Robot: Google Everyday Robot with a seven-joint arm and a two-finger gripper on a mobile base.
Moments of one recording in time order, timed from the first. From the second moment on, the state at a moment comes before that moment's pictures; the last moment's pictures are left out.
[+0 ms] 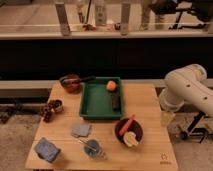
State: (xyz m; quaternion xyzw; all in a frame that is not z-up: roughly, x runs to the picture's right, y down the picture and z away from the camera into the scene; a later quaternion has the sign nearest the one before) arm 0.285 0.105 0.685 -0.28 0.02 0.02 0.96
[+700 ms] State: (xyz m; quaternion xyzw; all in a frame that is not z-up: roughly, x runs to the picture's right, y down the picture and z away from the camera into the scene) arm 0.244 0.105 0.692 -0.28 0.02 -0.02 0.96
